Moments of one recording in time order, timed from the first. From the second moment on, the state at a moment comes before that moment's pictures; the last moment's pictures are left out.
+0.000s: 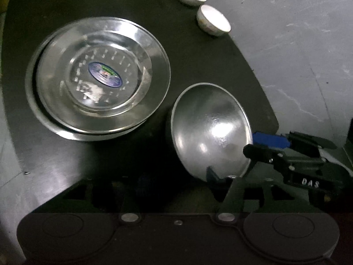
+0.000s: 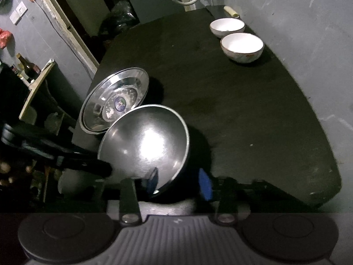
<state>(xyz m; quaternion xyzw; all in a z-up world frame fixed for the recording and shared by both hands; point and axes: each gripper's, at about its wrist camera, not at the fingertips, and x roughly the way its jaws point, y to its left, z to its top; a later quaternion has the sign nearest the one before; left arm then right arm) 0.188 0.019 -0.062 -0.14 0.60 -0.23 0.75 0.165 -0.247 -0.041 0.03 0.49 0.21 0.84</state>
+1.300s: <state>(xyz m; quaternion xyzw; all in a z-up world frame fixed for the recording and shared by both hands) 0.245 0.010 0.040 -0.15 0.34 -0.09 0.92 0.240 -0.264 -0.023 0.05 0.36 0.15 0.92</state>
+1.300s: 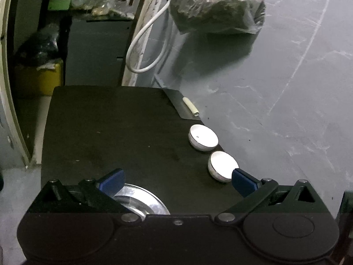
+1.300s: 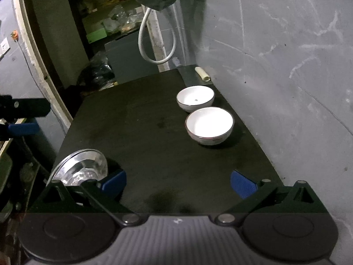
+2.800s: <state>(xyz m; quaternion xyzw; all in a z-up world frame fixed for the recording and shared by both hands) 0.433 -0.099 -0.062 -0.08 0.48 -0.15 0.86 0.344 -0.300 -0.076 0.17 0.37 0.05 0.91</state>
